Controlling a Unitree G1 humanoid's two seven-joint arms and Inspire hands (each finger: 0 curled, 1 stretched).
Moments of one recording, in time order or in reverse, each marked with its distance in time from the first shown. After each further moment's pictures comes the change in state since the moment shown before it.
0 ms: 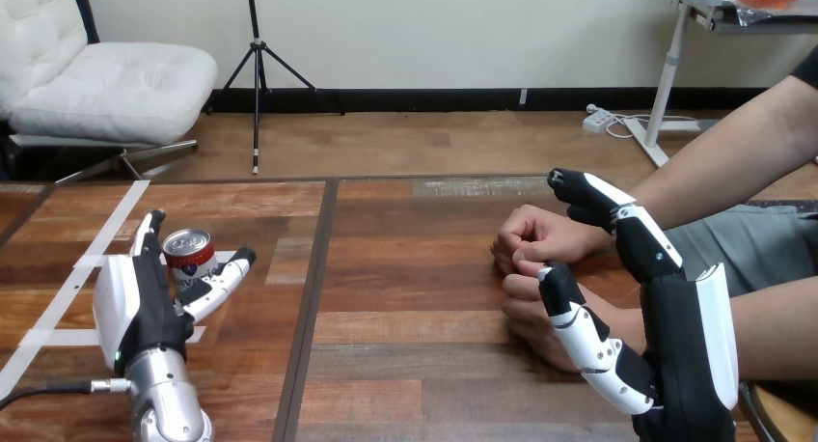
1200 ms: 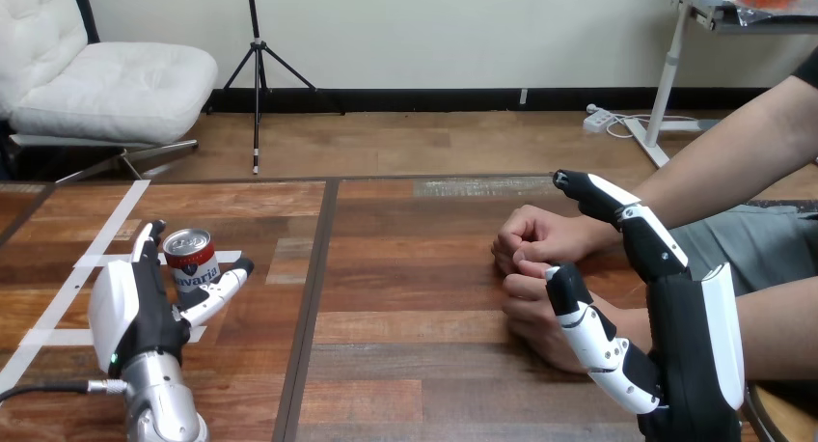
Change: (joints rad) left arm -0.039 0.027 -0.042 0.103 0.007 0.002 0.024; right arm 0.000 -0.004 -0.015 0.000 -0.001 0.000 0.002
